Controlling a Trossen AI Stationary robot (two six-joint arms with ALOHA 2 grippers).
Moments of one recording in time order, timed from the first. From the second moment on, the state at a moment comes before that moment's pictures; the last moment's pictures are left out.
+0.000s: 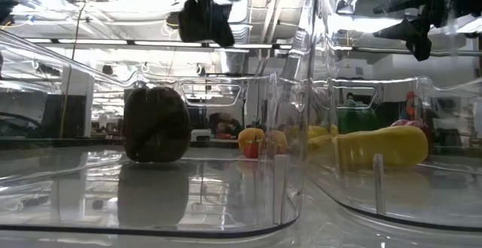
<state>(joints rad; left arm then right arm) -0.20 1.83 1.54 -0.75 0.23 -0.54 0.12 0.36 0.42 -0.27 0.34 0.71</state>
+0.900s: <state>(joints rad) 0.19 1.85 1.54 -0.54 -0.13 -0.27 0.06 0.36 0.42 -0.28 0.38 0.64</state>
